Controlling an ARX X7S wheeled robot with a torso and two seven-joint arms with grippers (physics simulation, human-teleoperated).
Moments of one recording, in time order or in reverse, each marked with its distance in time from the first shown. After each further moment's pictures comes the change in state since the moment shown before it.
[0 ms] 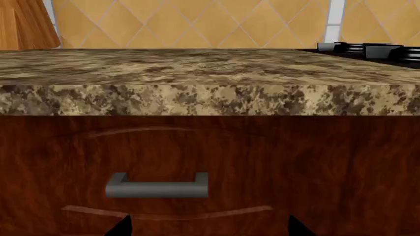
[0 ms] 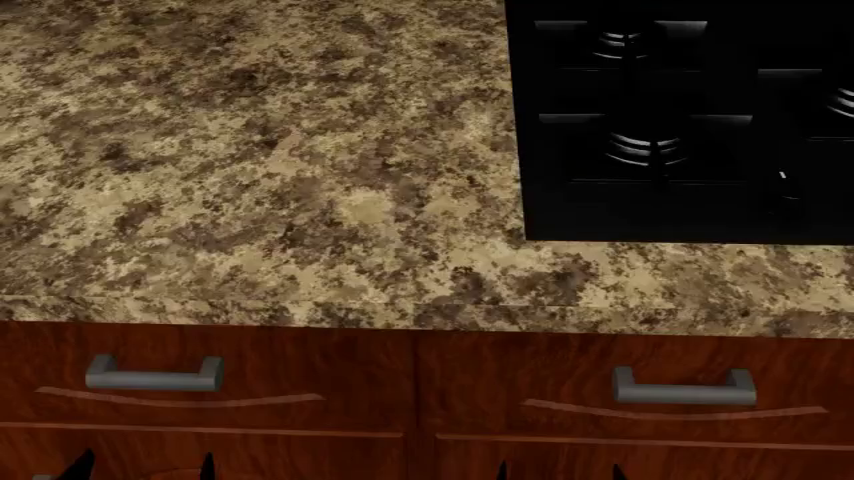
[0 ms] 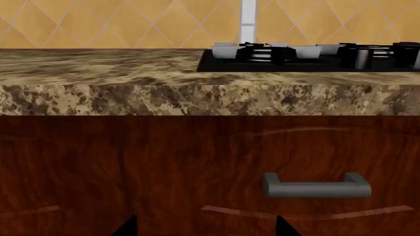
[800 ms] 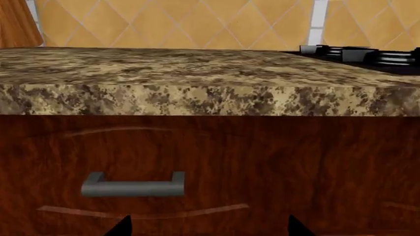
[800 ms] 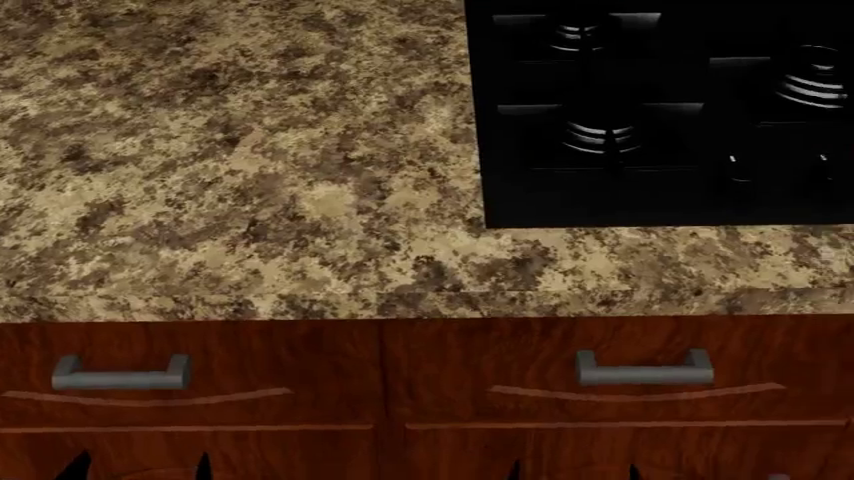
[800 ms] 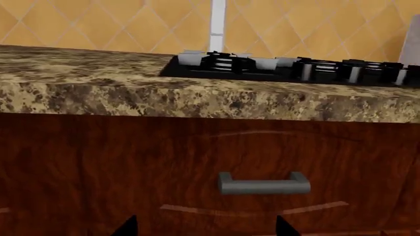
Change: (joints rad) left arm 0.007 -0.068 0.076 0.019 -0.084 -0.003 -0.086; right arm -0.005 0.067 -0.084 0.004 0.001 -0.037 0.143
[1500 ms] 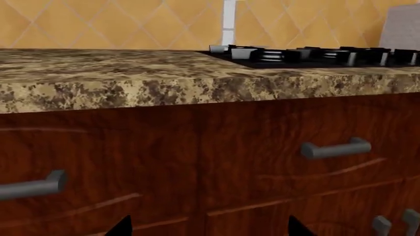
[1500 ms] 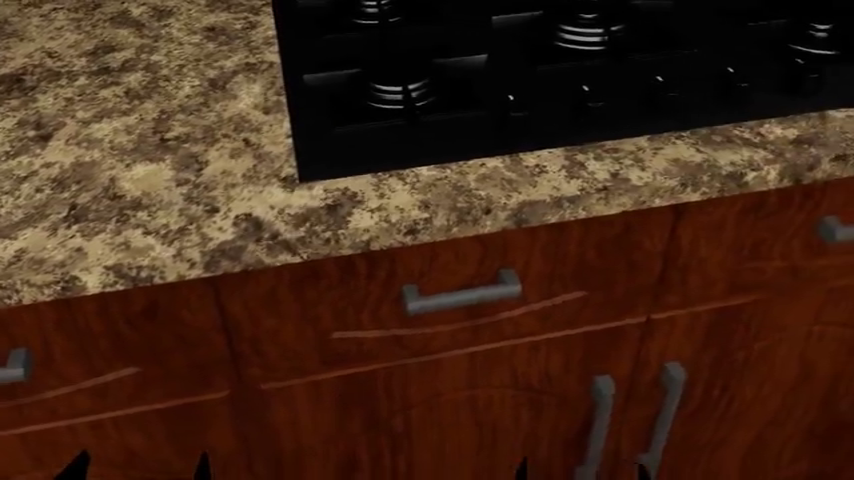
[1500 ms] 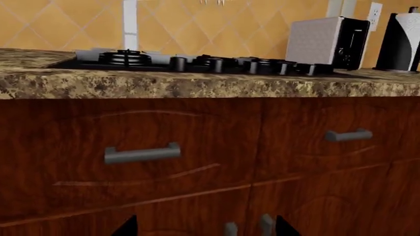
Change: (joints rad) left arm 0.000 -0.043 0.043 -0.001 -0.046 0.017 -0.034; right arm 0.001 0.038 -0.043 0.000 0.023 -0.017 0.068
